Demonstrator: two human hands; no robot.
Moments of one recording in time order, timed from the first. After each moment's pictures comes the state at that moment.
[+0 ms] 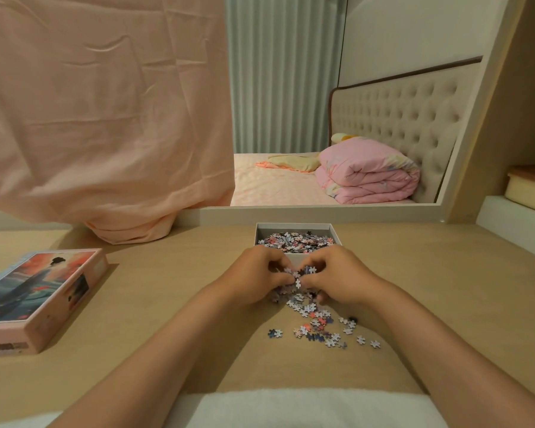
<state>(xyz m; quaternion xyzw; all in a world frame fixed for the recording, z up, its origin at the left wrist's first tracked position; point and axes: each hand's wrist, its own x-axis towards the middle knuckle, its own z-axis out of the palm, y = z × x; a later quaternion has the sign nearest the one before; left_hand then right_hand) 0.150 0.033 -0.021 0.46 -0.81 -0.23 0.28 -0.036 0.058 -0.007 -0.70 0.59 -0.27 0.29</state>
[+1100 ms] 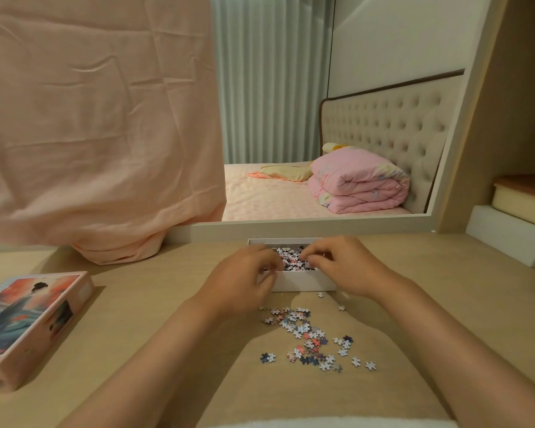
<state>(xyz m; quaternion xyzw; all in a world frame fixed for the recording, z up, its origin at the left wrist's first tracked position) 0.162 0.022 -0.008 0.41 -0.86 -0.02 0.30 -0.065 0.033 0.021 -0.77 0.55 -0.29 0.15</state>
